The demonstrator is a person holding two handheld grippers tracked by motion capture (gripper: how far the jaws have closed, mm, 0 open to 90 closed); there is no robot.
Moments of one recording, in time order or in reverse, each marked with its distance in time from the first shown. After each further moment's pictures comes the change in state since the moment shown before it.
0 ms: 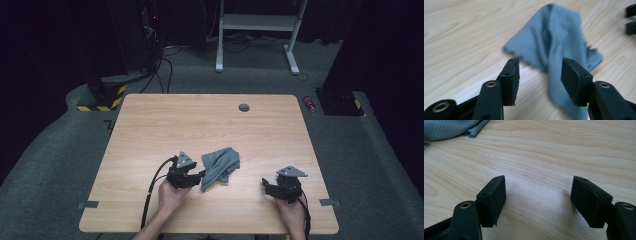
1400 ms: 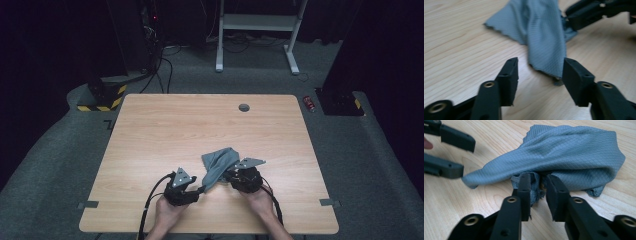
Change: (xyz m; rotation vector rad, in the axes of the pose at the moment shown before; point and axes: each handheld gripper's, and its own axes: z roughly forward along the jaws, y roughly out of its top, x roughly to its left) left arm -0.027 -0.033 -0.014 -0.015 -0.068 0.058; right arm 0.093 0.059 0.033 0.003 0.365 -0.182
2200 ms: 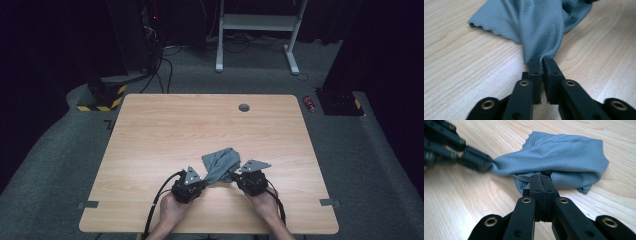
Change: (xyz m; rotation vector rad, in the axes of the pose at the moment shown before) left arm 0.000 0.009 0.015 0.089 0.014 0.061; right arm 0.004 -0.003 -0.024 -0.026 -0.025 -0.054
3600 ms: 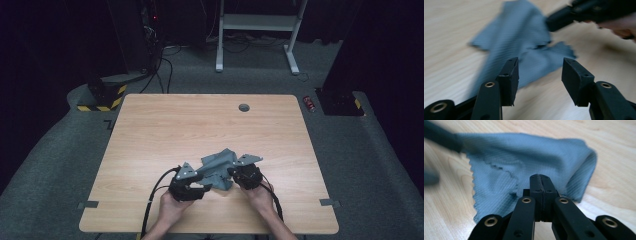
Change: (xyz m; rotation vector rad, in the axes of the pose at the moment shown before) left arm -0.010 0.018 -0.010 -0.064 -0.126 -0.055; right arm -0.005 0.016 0.021 0.047 -0.051 -0.008
